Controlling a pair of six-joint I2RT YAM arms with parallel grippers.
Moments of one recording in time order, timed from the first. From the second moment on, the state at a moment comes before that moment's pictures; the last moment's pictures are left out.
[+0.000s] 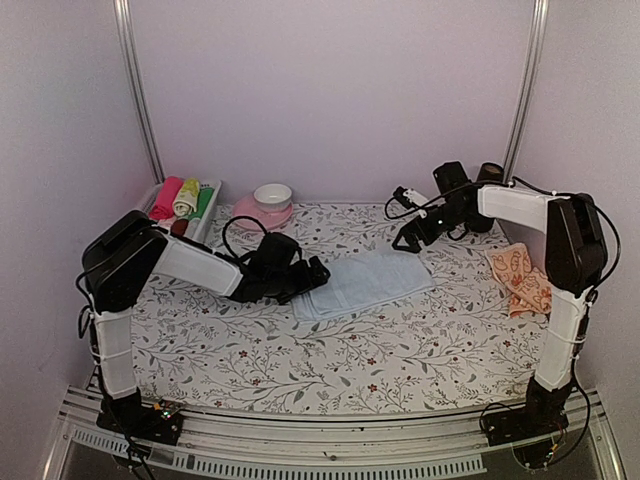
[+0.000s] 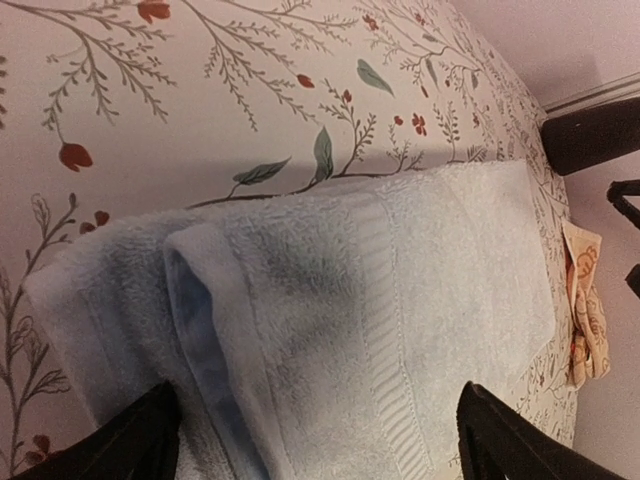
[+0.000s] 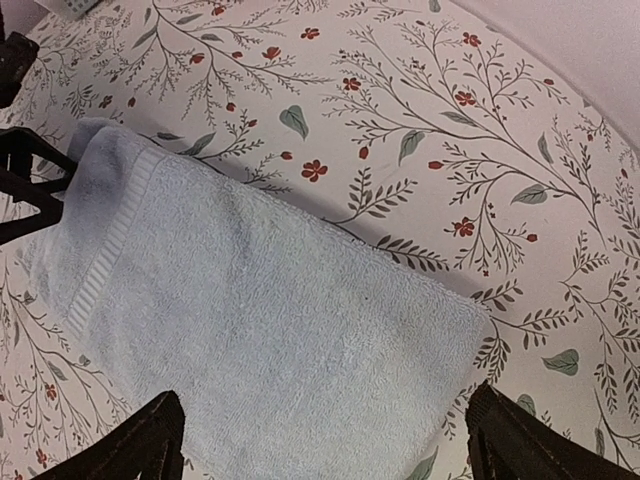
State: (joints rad) left arm -0.77 2.02 1.09 0.25 -0.07 -0.96; right arm 0.33 1.99 1.56 -0.53 -0.40 -0.37
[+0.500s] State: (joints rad) left arm -0.57 2.06 1.17 0.18 -0.11 -0.82; right arm 0.33 1.96 1.55 -0.53 -0.40 -0.37
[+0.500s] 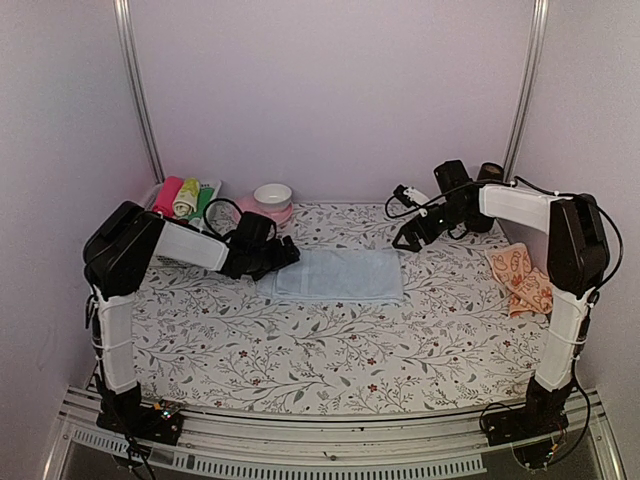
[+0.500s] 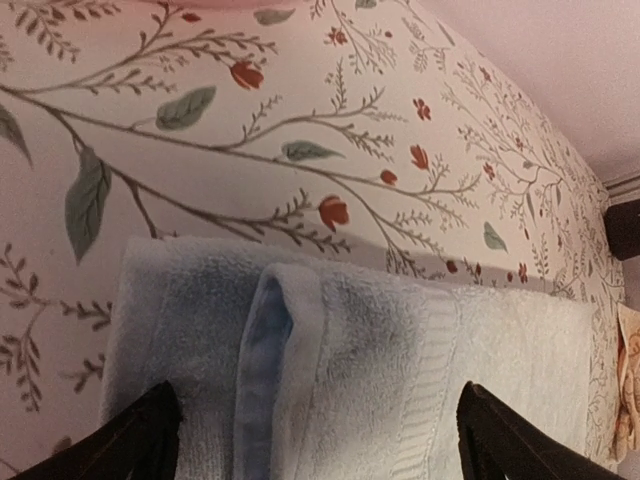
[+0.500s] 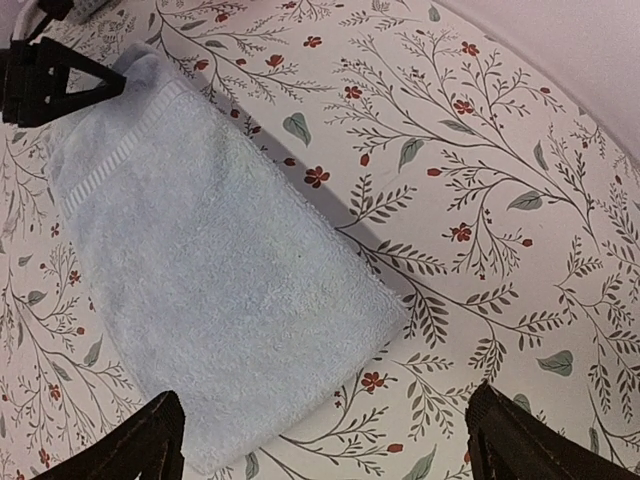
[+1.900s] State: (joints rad) left arm -0.54 2.08 1.25 0.04 -0.05 -0.66; right arm 0.33 1.96 1.55 -0.53 -0.42 -0.38
